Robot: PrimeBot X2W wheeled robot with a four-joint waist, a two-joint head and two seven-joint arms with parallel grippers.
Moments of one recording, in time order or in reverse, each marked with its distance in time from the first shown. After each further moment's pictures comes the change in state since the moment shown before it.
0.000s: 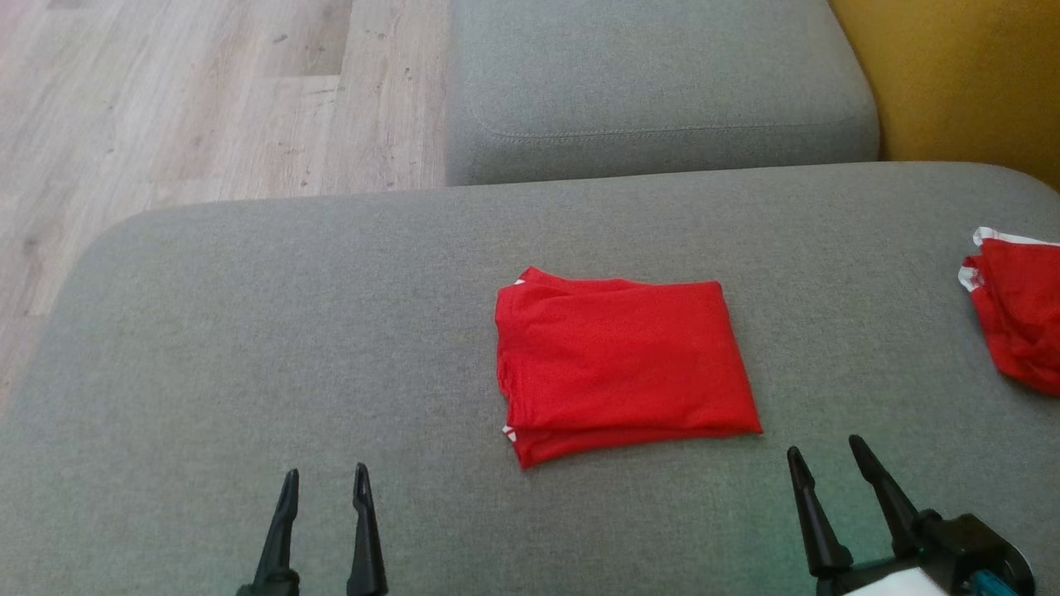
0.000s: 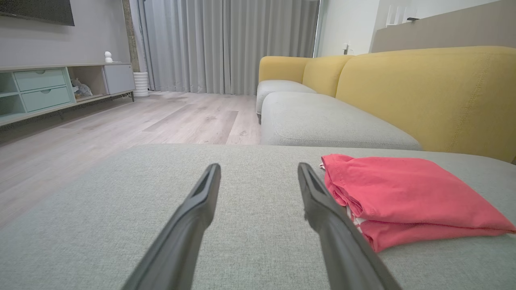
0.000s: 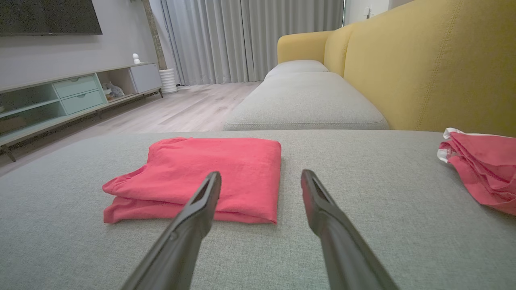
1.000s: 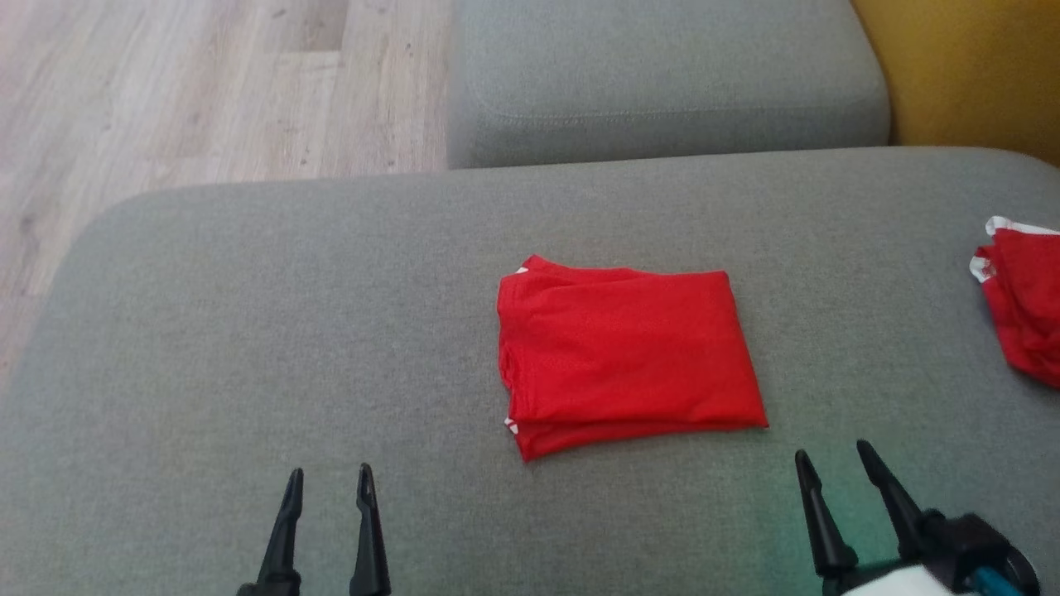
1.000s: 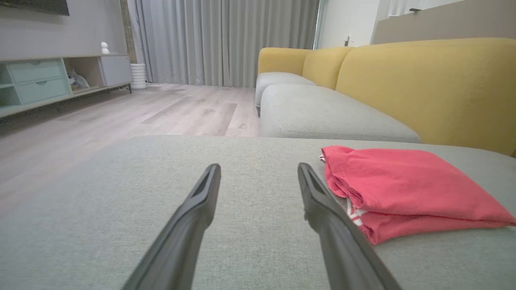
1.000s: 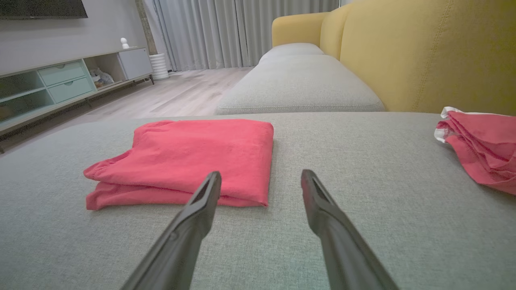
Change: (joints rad) left arm 0.000 0.000 -0.004 -0.001 0.006 -0.007 0.000; right arm -0.007 0.005 -0.021 0.039 -0.007 0.000 0.000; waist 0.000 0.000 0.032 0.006
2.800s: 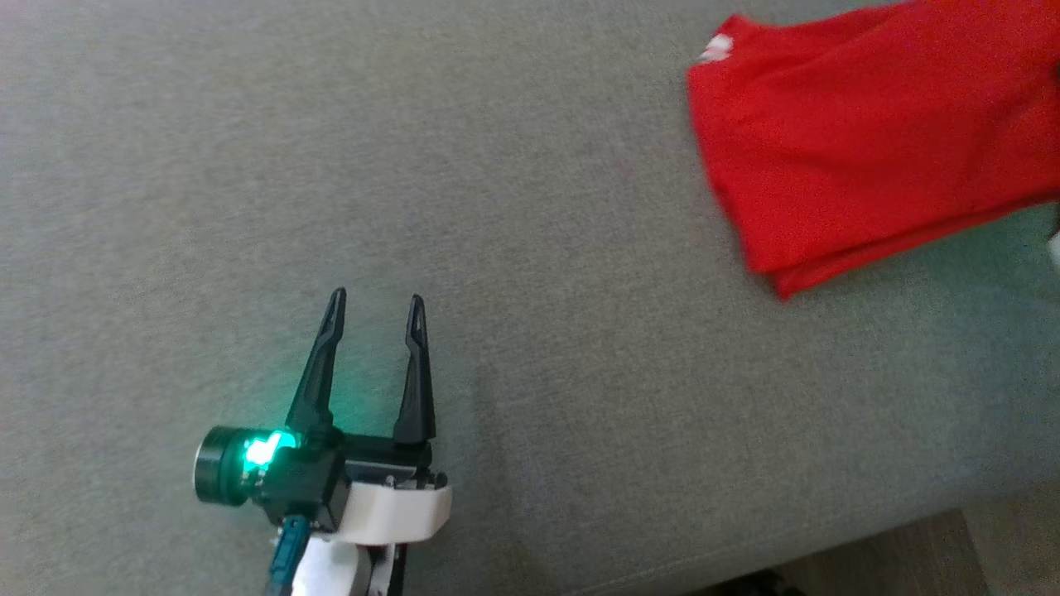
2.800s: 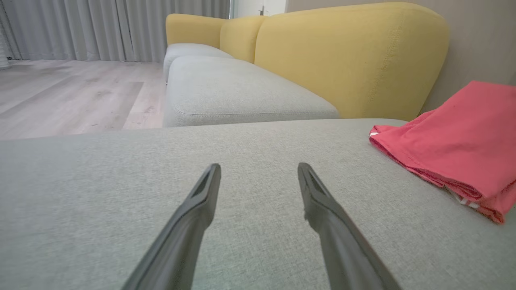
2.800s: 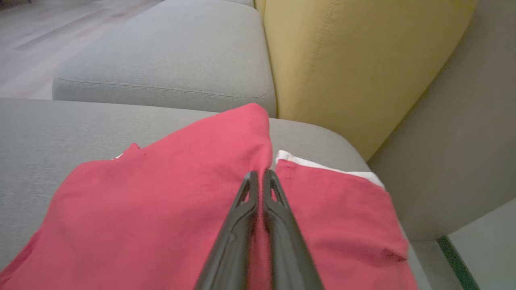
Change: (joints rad) left arm -0.293 0.000 -0.095 -0.067 0.056 -0.005 0.000; right arm -0.788 -0.537 0.260 0.265 0.446 0.000 0.208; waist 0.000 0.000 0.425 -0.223
